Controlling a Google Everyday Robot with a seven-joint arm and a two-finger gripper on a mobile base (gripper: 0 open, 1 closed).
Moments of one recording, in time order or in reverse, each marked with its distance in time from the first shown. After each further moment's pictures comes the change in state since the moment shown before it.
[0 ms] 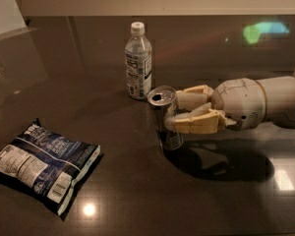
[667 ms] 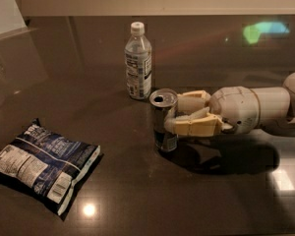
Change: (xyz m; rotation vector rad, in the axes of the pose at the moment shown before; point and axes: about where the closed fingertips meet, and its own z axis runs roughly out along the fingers) arm 0.013 -0.008 0.000 -0.024 -0.096 0.014
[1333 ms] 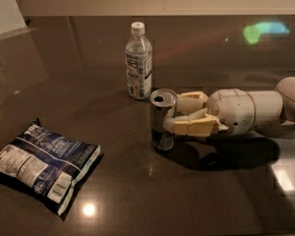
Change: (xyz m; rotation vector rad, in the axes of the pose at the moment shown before) arm 0.006 -0.006 0.001 -0.028 -0.060 -0.016
